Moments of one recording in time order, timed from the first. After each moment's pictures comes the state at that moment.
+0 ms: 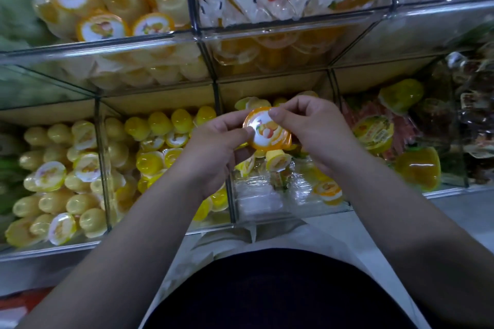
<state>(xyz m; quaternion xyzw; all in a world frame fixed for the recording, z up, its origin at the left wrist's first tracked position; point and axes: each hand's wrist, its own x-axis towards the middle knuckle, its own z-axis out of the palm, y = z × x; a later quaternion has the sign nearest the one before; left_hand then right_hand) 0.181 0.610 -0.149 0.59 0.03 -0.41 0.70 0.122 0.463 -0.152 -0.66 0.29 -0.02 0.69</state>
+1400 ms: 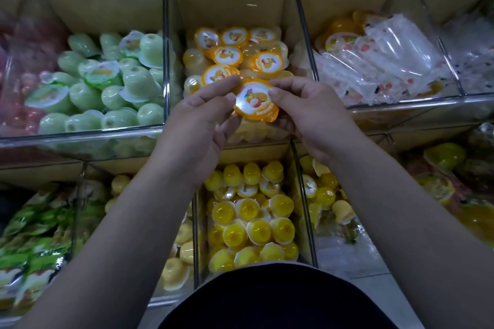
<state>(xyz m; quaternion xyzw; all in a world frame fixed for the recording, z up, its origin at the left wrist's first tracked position) 0.306 0.751 -0.045 0.54 -0.01 -0.26 0.80 0.257 0.604 -0.053 -0.64 0.20 -0.10 0.73</state>
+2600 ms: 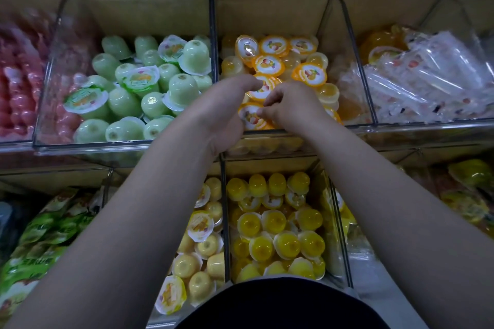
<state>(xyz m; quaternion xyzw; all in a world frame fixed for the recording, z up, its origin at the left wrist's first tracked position) 0.378 0.774 -0.031 0.63 0.00 -0.39 0.67 0.358 0.641 -0.079 -0.93 0.19 -0.02 0.31</state>
